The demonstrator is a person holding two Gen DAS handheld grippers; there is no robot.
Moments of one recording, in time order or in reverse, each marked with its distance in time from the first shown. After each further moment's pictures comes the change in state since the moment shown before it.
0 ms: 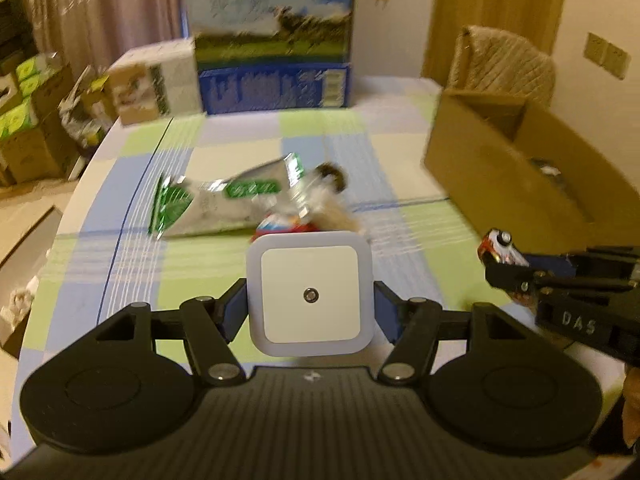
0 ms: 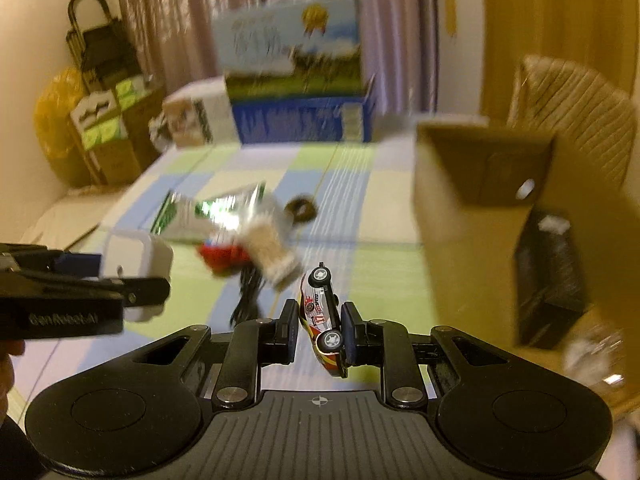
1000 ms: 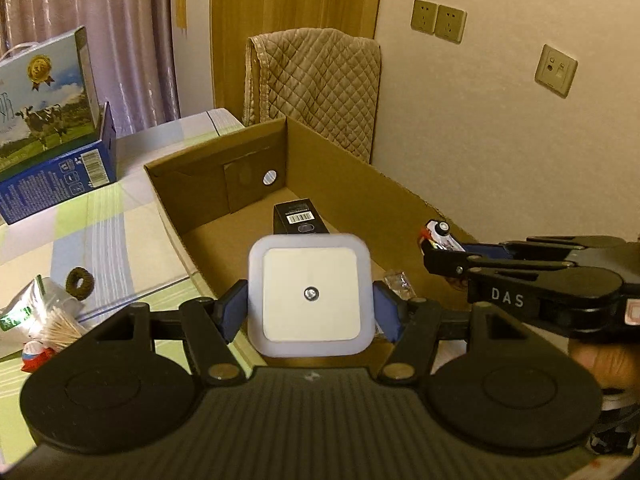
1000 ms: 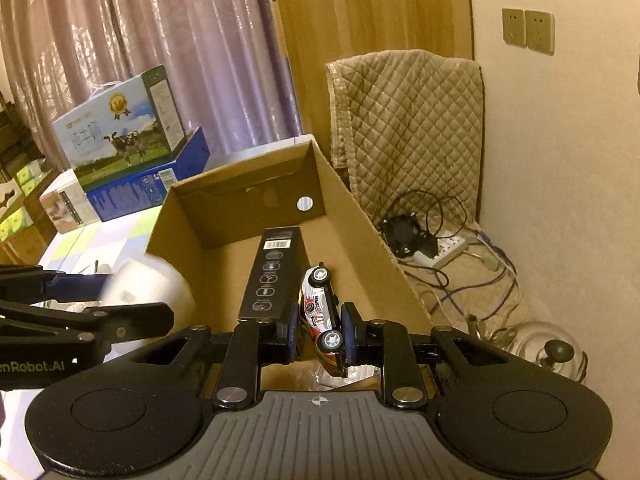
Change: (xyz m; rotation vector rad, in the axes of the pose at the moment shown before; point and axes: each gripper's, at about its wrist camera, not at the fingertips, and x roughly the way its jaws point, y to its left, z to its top) left arm 0.012 -0.236 0.057 0.244 -0.016 -0.326; right arm -0.092 -0.201 -0.009 0.256 -0.057 -0.198
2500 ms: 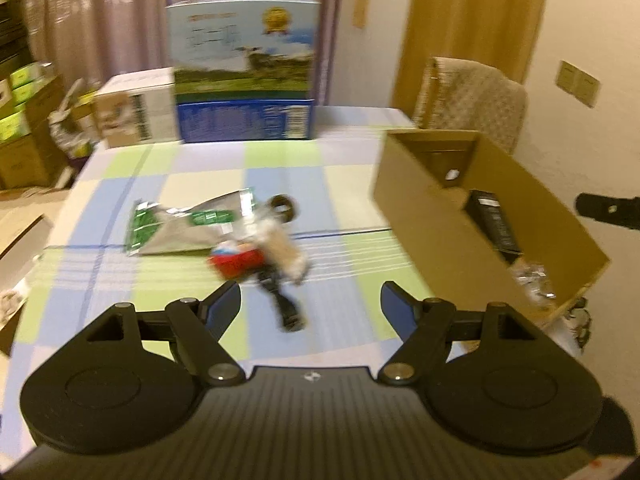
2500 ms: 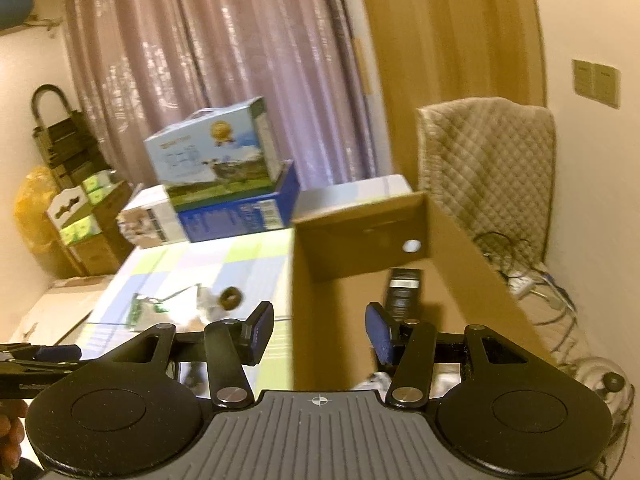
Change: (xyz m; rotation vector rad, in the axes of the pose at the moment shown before) left arm -0.126 0.153 -0.094 -0.291 -0.036 0.303; right arm -0.043 0.102 0.012 -0.078 -0.085 0.192
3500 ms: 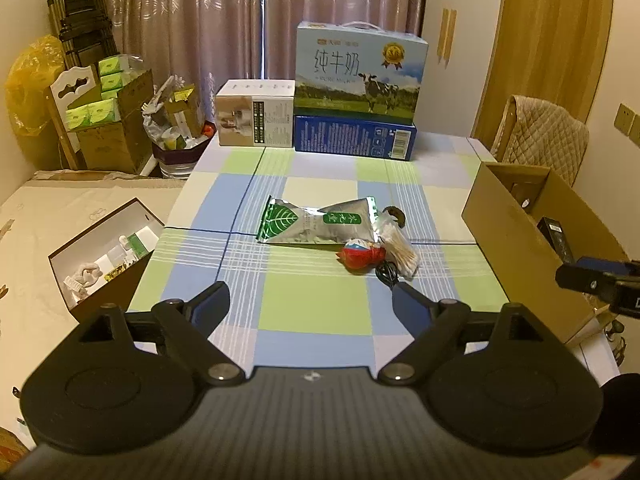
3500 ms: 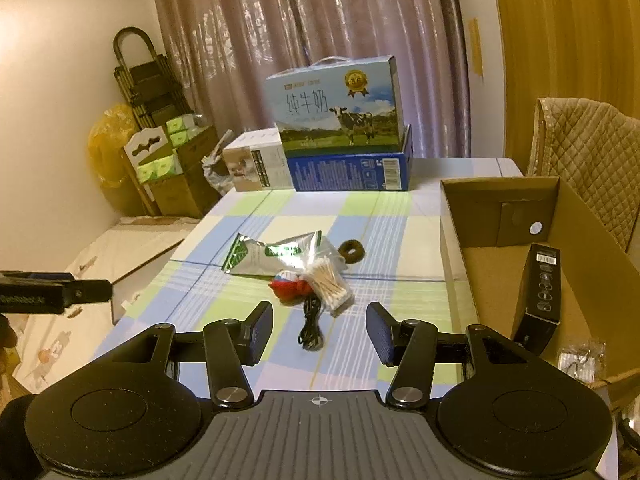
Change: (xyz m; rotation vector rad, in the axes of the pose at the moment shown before) left arm -0.088 0.089 -0.020 -0.107 -0.052 0.171; right arm 0.020 0.110 -0.046 -0.151 0.103 0.184
